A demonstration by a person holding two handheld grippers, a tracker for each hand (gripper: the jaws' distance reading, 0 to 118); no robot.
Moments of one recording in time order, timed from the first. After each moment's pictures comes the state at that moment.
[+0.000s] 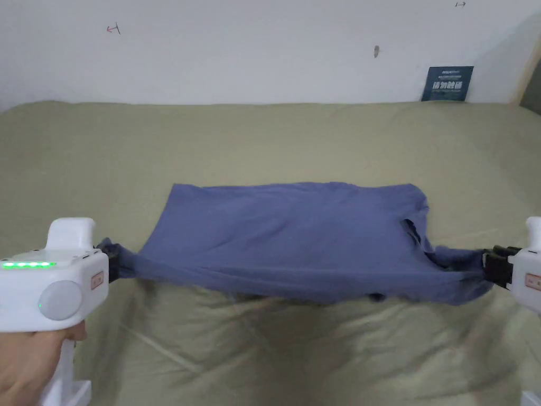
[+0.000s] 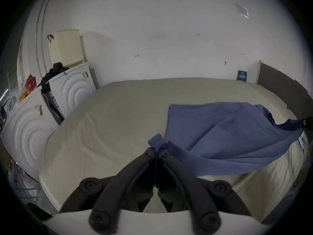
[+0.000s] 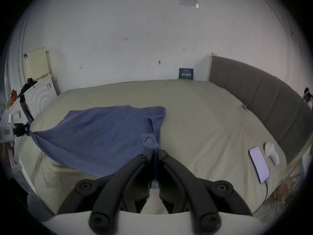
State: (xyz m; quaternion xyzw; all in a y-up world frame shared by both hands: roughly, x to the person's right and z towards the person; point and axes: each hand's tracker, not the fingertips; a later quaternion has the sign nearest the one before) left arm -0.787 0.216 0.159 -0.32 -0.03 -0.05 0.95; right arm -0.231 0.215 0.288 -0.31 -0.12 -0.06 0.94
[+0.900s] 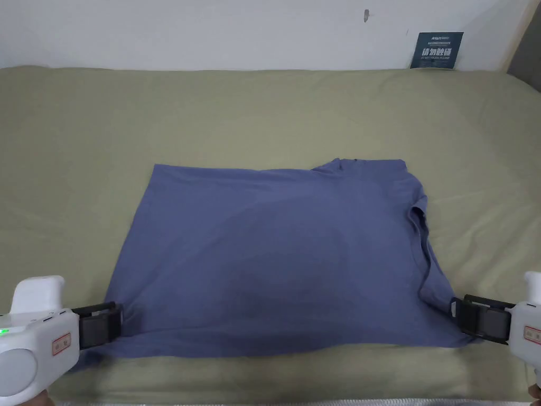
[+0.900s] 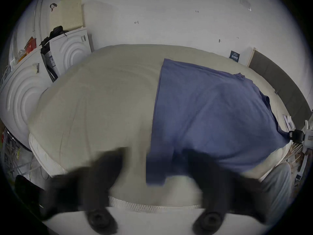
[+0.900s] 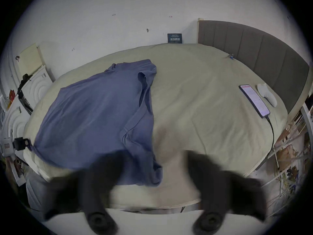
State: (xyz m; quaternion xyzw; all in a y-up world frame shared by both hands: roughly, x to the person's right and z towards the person) left arm -0.810 0.172 0.239 -0.40 -0.04 -0.02 0.92; right arm -0.235 0.160 0.368 -0.37 -0.14 -0.13 0.91
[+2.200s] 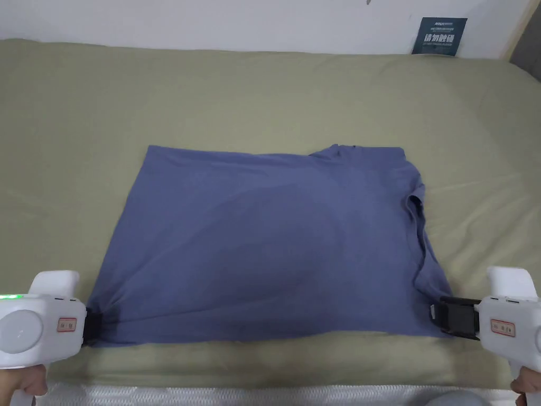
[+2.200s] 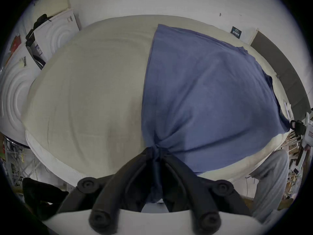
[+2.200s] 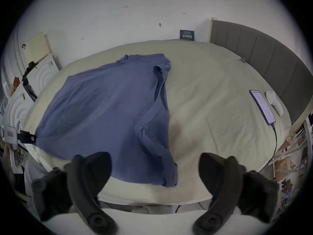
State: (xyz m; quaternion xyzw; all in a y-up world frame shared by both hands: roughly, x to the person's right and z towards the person) left arm -0.806 0.140 0.220 -0.53 -0.07 -0.03 0.84; right arm -0.244 0.153 0.336 -0.46 -0.10 -0.08 0.88
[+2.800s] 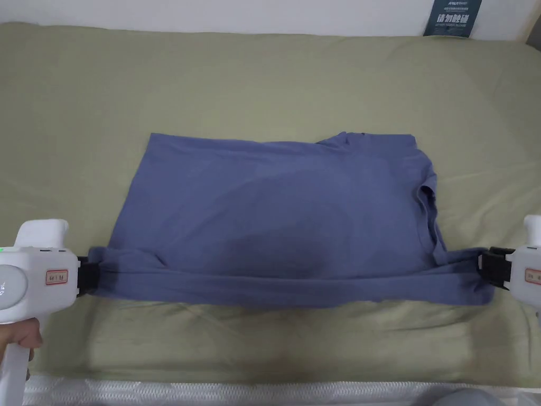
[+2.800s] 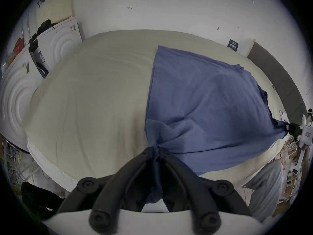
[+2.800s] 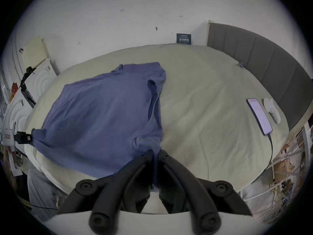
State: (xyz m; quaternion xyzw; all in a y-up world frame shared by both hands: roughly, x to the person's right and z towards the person) left arm -0.802 0.183 0.182 -0.48 -0.08 -0.02 0.88; right arm -0.233 0.193 0.310 -0.40 -0.11 -0.08 0.91
